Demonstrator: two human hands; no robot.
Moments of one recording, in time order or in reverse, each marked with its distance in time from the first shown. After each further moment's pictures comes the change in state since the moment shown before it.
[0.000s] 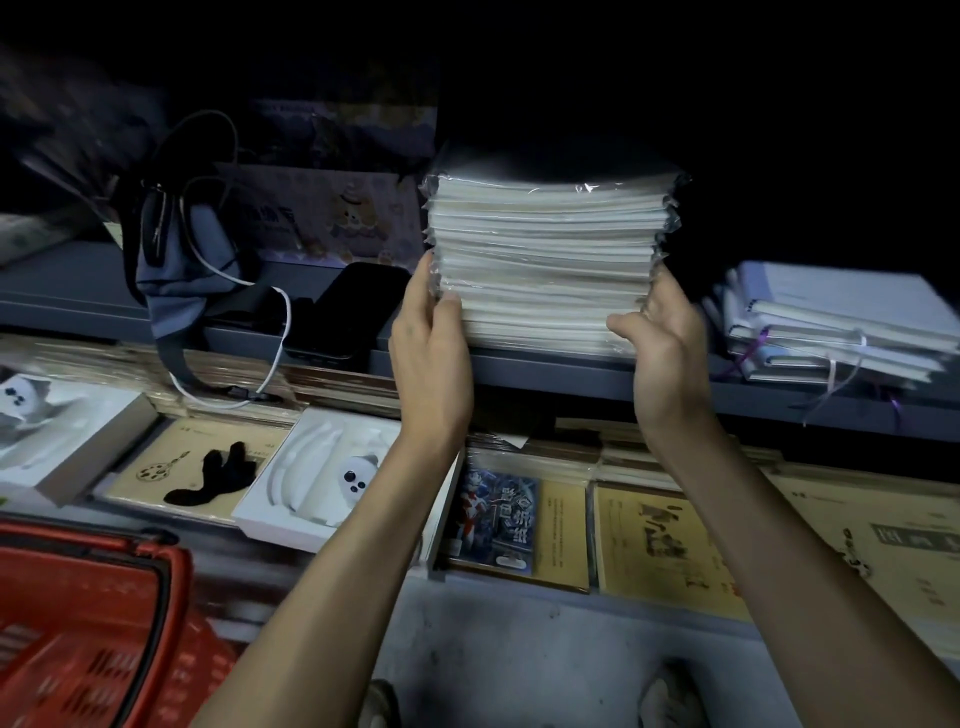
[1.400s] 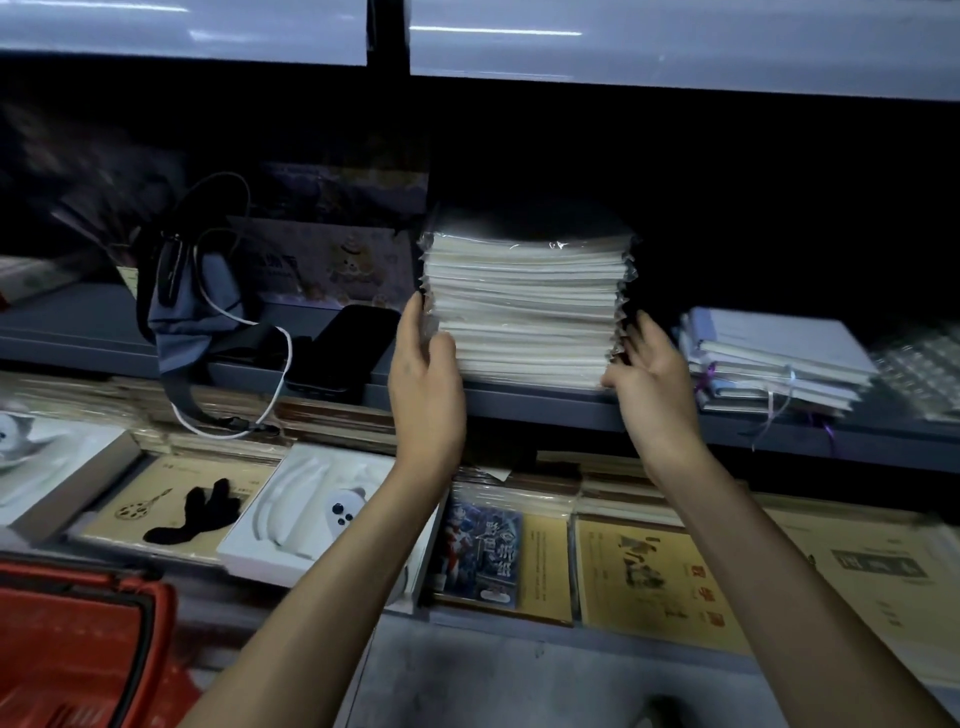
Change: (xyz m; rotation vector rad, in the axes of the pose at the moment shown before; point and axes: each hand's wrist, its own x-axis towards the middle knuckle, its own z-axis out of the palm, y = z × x) left_hand -0.015 0.019 -0.001 0.020 -0.036 -0.041; right_hand -0.007 -0.016 -0.019 -0.180 0.051 0.245
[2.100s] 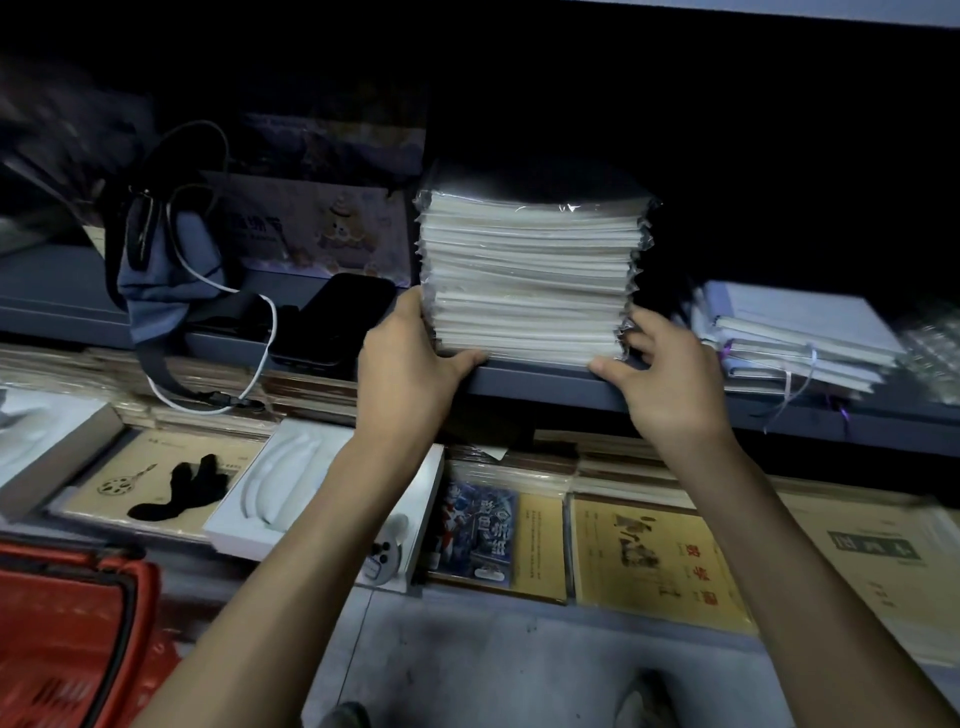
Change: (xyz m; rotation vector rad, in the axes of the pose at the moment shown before) left_hand 0.023 -0.014 -0.019 0.569 -0.073 0.165; right_hand 0.005 0.013 -0.007 -0.449 0.046 -0.112
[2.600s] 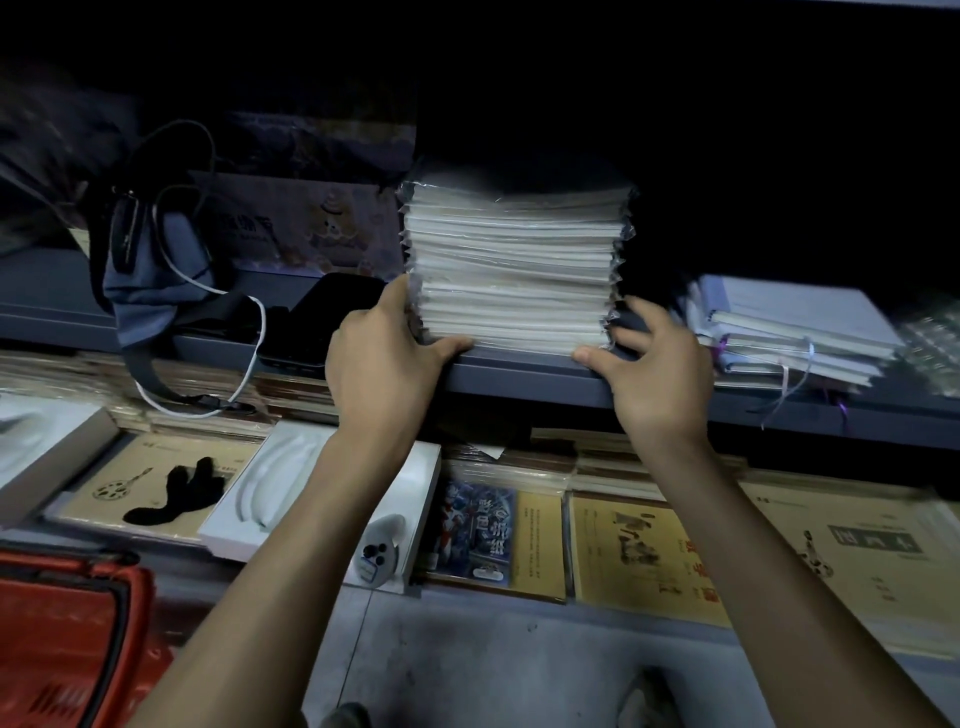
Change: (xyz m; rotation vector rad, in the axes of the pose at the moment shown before) left_hand 0.011 -0.008 0.001 0.221 0.110 0.054; right_hand 0.001 0.001 0.016 0.120 0.171 0.004
